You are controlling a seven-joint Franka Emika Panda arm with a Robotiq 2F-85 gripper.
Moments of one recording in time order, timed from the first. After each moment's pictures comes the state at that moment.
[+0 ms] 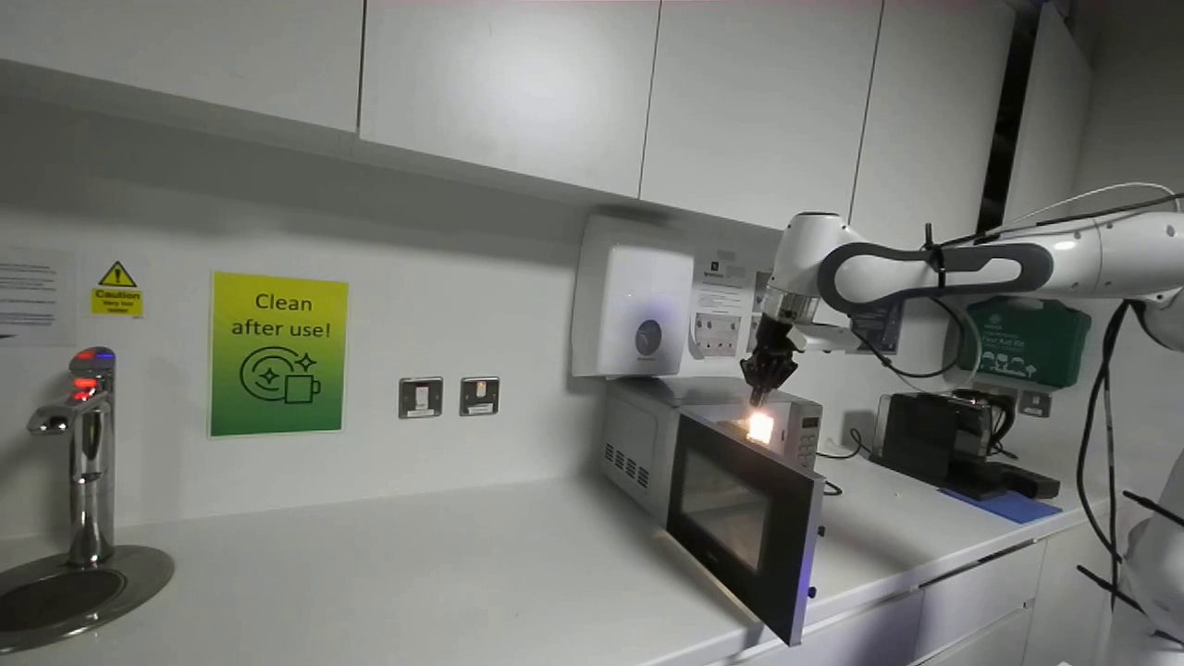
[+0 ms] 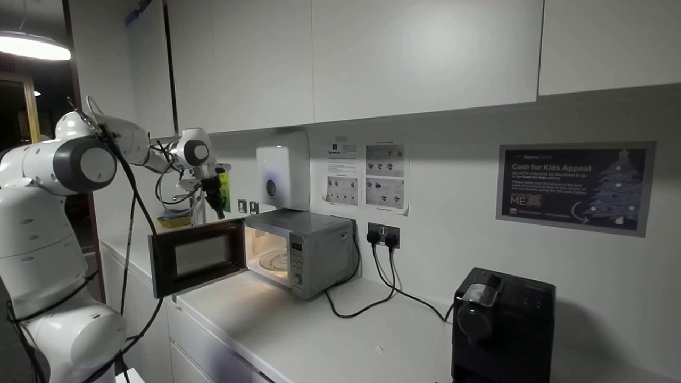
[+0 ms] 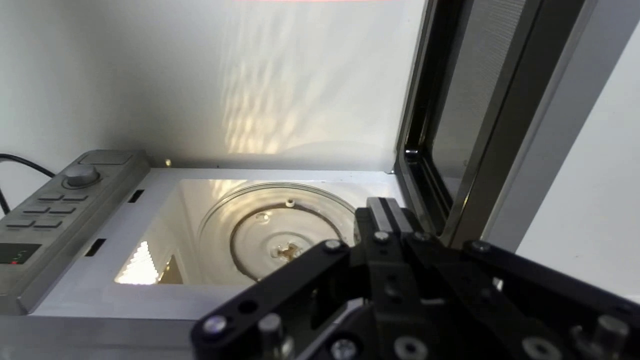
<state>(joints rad) 0.23 -0.19 0.30 -1.90 -0.09 1.93 0.58</state>
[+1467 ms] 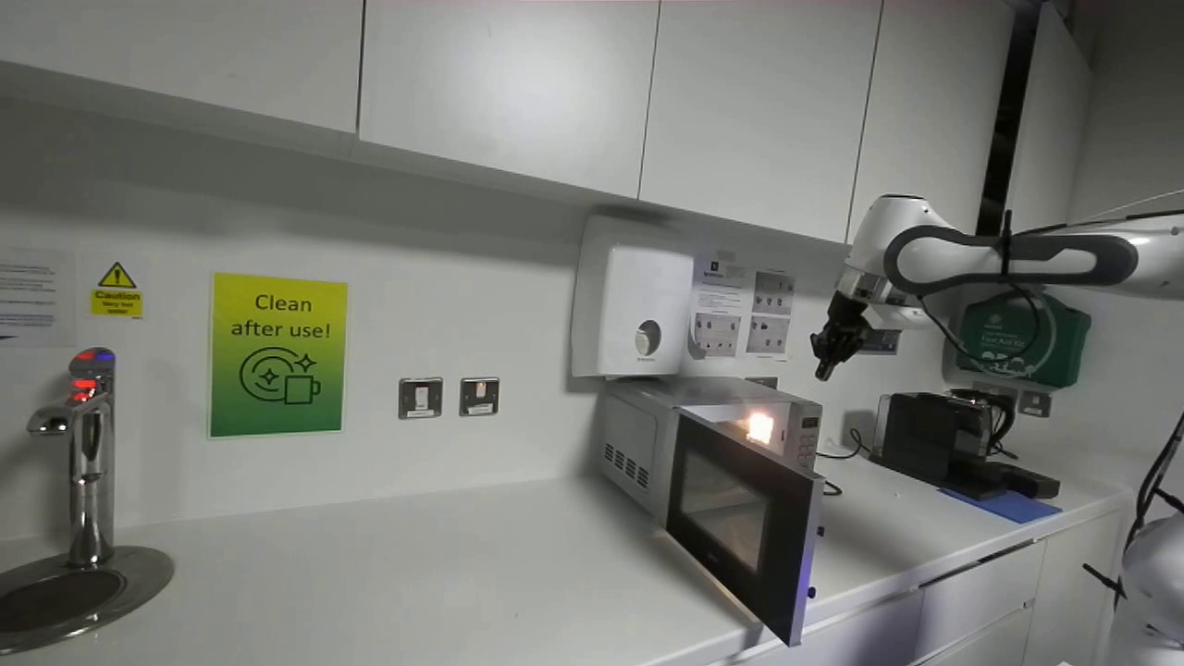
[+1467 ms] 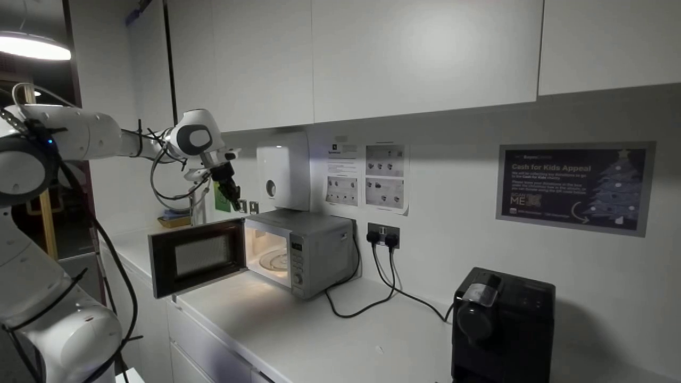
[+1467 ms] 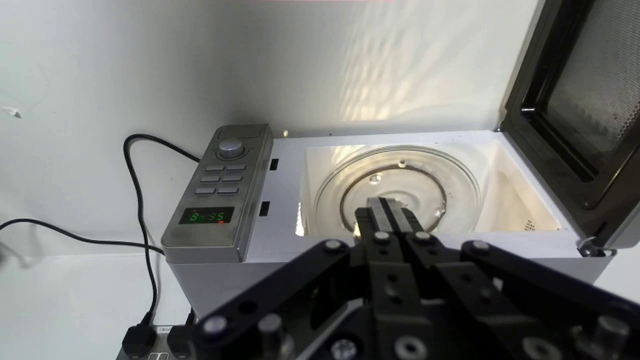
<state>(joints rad) 0.12 -0.48 0.15 -2.08 -0.08 1.93 0.37</state>
